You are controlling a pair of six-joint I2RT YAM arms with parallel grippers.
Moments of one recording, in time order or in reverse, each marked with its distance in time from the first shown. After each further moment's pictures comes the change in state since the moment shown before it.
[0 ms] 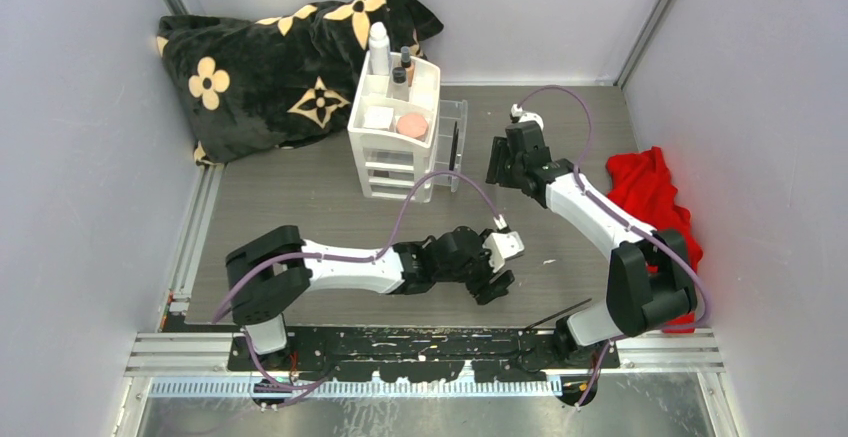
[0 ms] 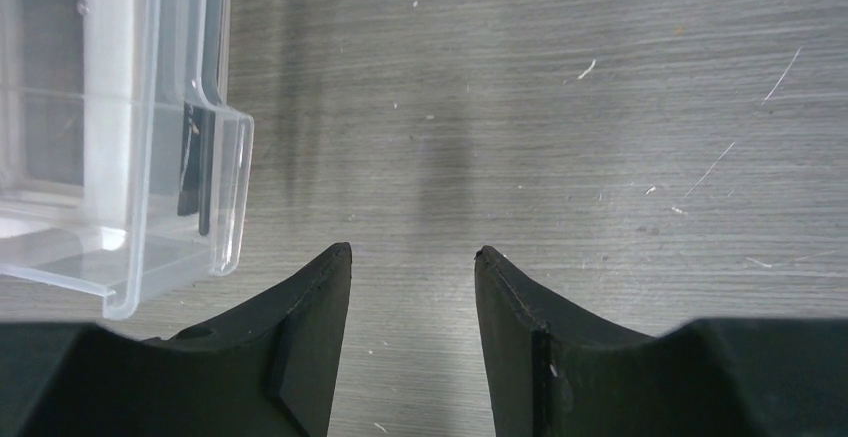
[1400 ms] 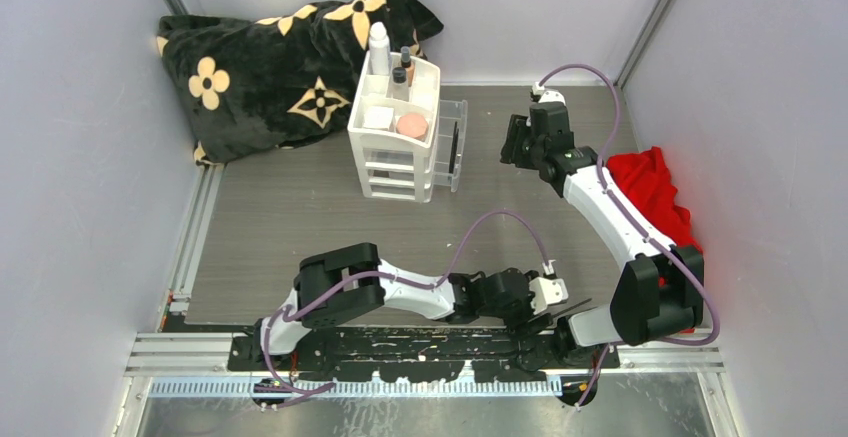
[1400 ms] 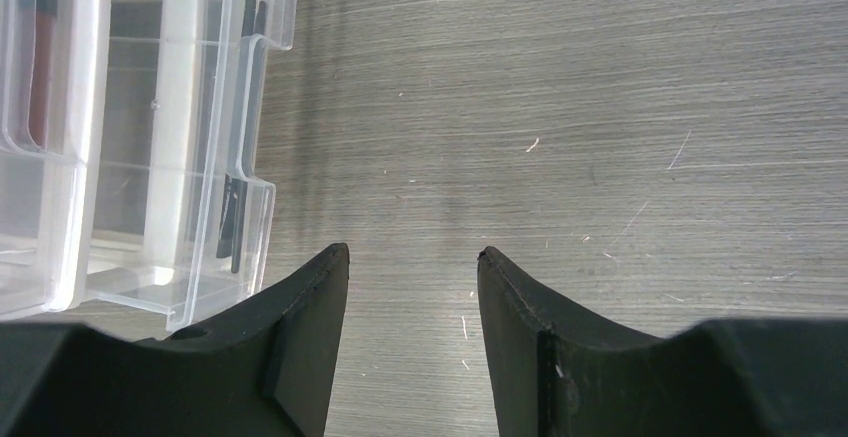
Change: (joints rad) left arm -0.166 0.378 0.255 0.126 -0.033 -0.005; right arm -0.100 -0.055 0.119 -0.057 -0.045 -0.061
